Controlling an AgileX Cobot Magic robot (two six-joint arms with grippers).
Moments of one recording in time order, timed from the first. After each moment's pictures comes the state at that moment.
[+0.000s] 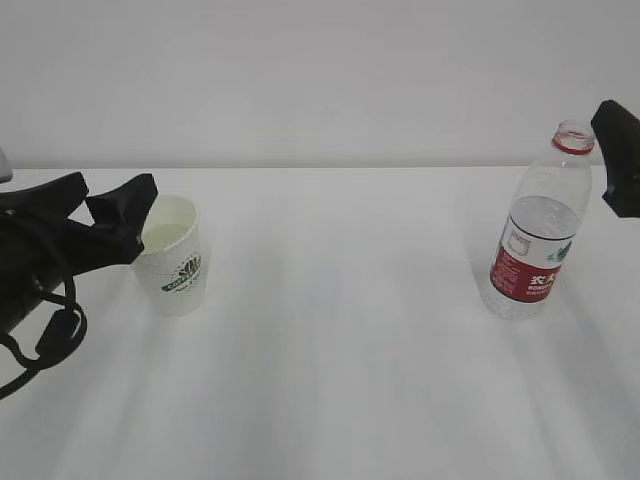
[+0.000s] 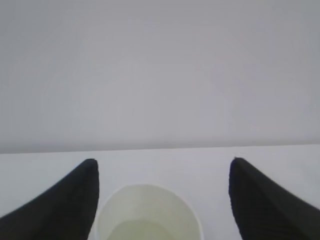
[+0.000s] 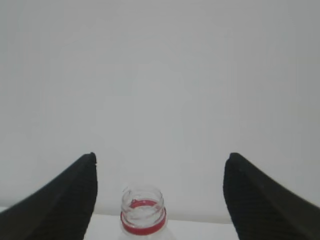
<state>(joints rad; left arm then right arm) -0.56 1.62 -0.36 -0.29 -1.15 -0.07 0.15 1.35 -0.28 0.01 -1.12 0.00</state>
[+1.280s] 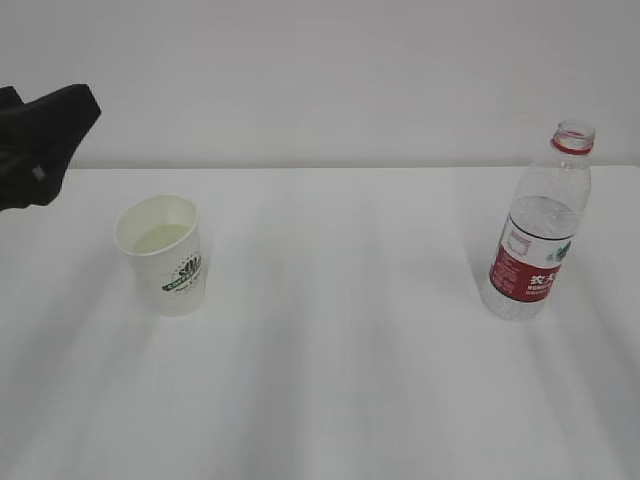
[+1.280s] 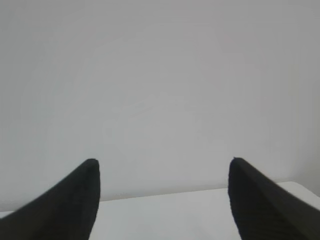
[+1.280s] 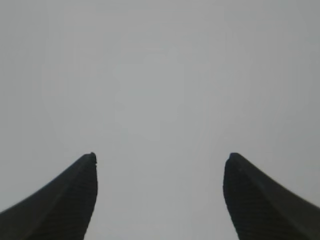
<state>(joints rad) -0.56 1.14 -0.36 -0.20 -0.81 -0.07 0.15 0.71 -0.34 0.07 -0.53 -0.06</state>
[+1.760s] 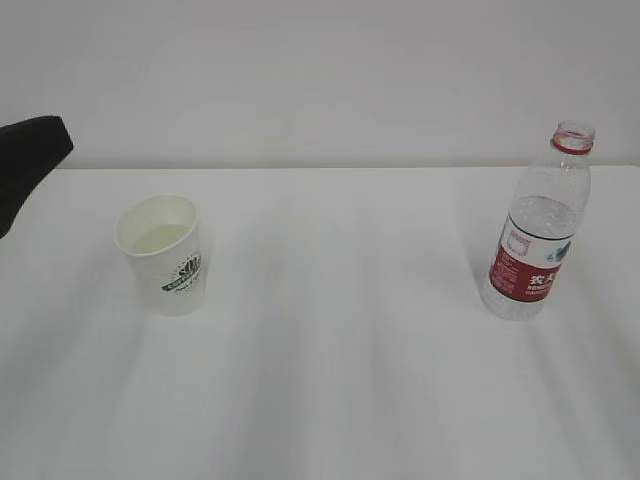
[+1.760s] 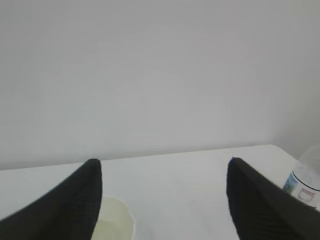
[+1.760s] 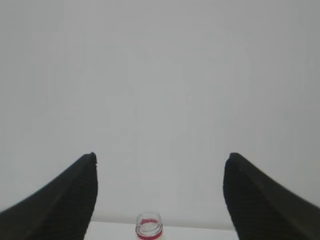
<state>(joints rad) -0.56 0.90 -0.35 -0.20 -0.45 -0.07 0.15 0.53 -0.37 0.07 -0.20 -0.06</state>
